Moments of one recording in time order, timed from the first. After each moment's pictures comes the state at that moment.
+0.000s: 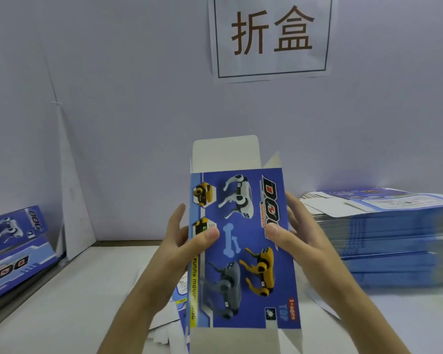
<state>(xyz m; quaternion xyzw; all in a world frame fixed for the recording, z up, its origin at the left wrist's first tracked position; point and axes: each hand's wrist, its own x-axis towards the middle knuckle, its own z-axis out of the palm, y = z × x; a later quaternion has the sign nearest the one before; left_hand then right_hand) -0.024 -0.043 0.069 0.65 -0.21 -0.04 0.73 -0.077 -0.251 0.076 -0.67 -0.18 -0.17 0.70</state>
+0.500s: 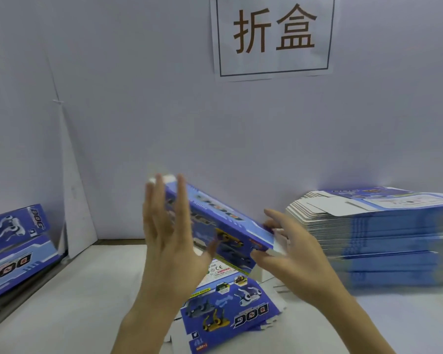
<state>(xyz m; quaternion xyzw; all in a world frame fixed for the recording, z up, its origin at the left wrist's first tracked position) -0.019 -0.050 0.064 0.81 -0.23 0.48 0.25 -0.063 -0.245 0.061 -0.85 -0.08 -0.26 0.45</state>
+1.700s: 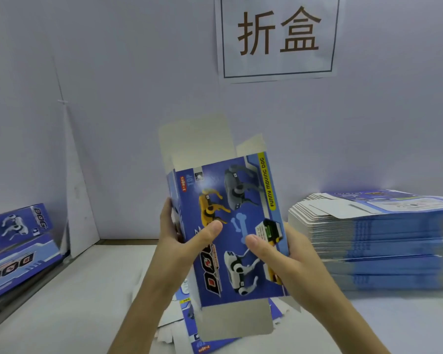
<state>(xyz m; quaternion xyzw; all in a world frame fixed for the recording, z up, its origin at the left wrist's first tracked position) -0.028 -0.047 0.075 0.62 -0.18 0.06 0.76 -0.072 -0.227 0.064 -0.70 -0.18 -0.14 0.68</state>
